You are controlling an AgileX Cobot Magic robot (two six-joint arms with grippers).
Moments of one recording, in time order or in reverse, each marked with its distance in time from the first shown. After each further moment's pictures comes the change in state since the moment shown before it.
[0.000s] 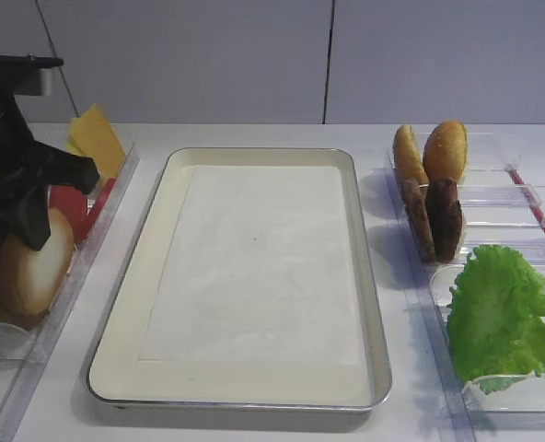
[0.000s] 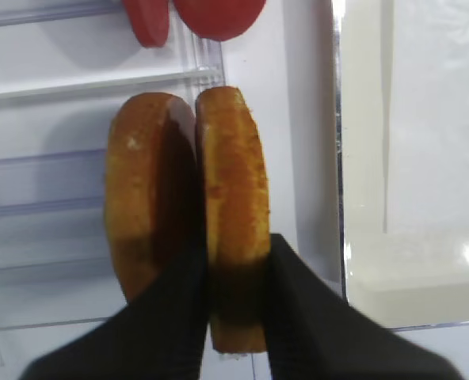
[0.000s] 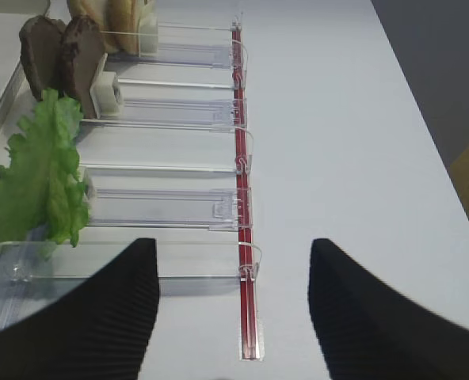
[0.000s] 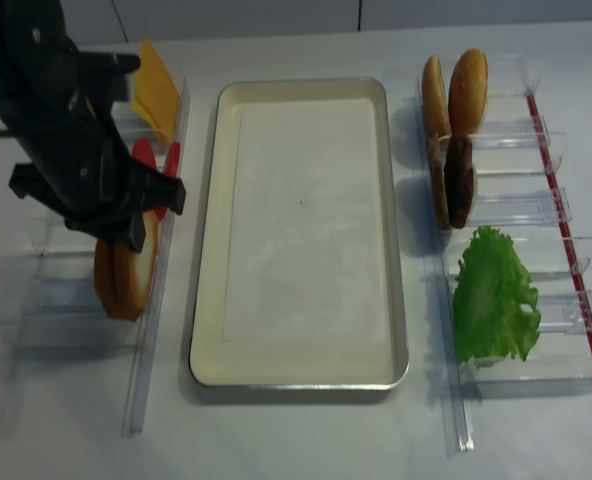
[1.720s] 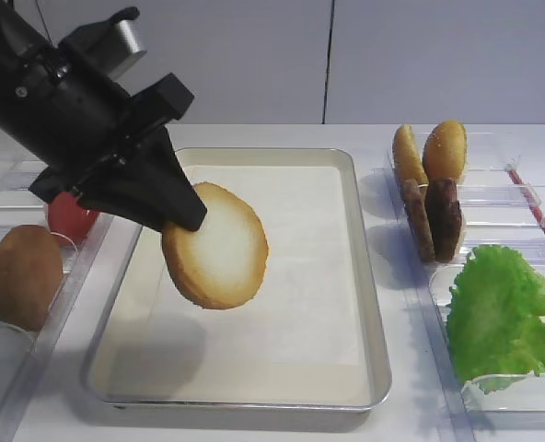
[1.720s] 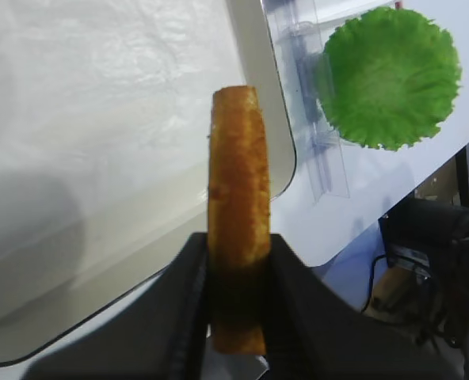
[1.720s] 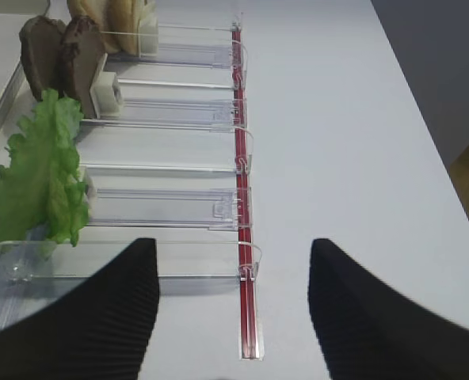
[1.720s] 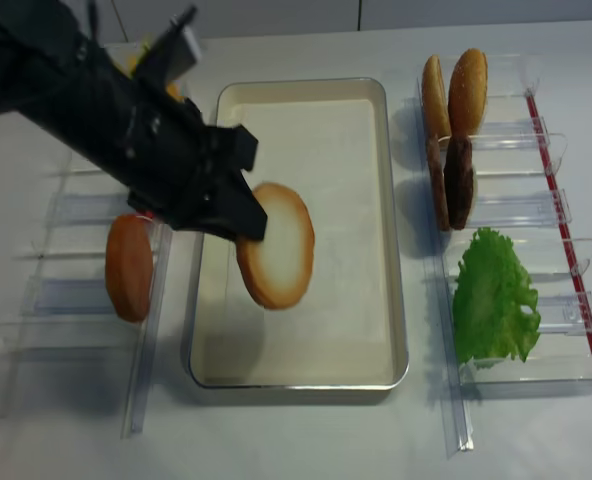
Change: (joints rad) left arm -0.011 0.000 0.000 -0.723 -0.004 0.370; right arm 0.000 0.000 0.000 0.000 0.000 0.000
